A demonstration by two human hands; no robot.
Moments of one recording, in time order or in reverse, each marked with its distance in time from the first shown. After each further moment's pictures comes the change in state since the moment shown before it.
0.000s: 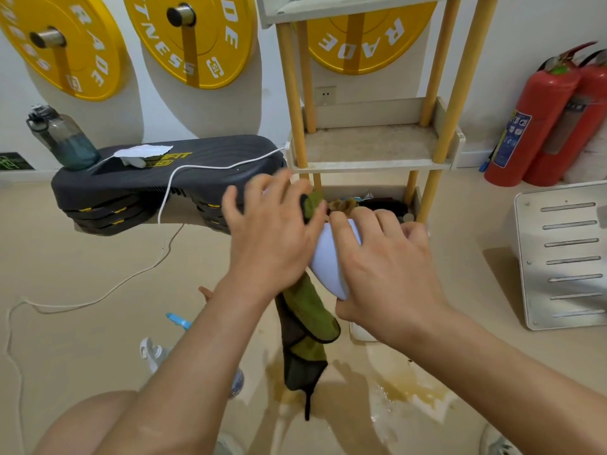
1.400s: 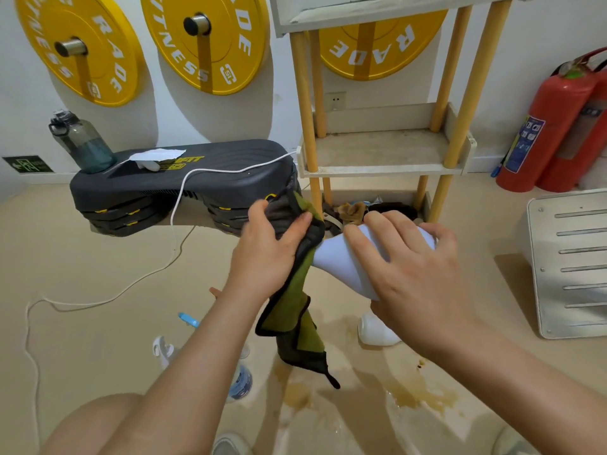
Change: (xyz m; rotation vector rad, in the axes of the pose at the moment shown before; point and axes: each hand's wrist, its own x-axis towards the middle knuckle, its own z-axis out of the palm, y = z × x) left_hand -0.011 -0.022 0.002 -0.433 -0.096 -0.449; right_hand -0.012 0.020 0.021 -0.014 0.198 -0.089
